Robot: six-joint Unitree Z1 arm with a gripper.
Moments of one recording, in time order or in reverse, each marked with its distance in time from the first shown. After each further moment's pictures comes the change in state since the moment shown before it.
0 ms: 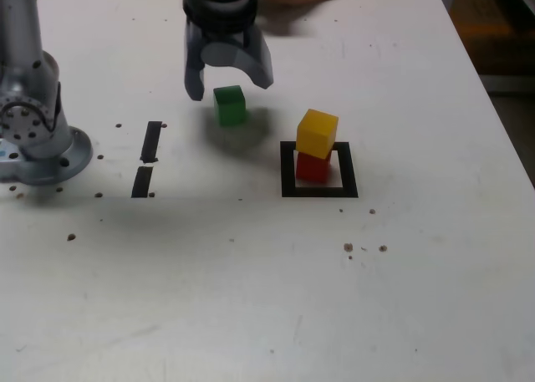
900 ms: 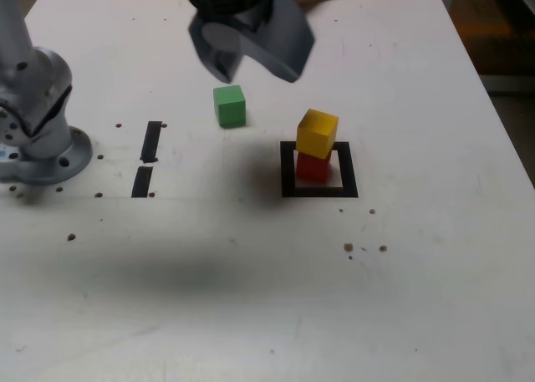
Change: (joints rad) arm -0.382 -0.162 -0.135 0.078 0.122 0.103
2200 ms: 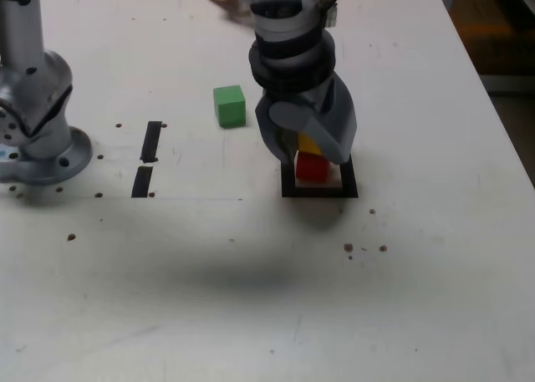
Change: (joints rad) arm -0.029 0.215 0.047 -0.361 -0.192 -0.061
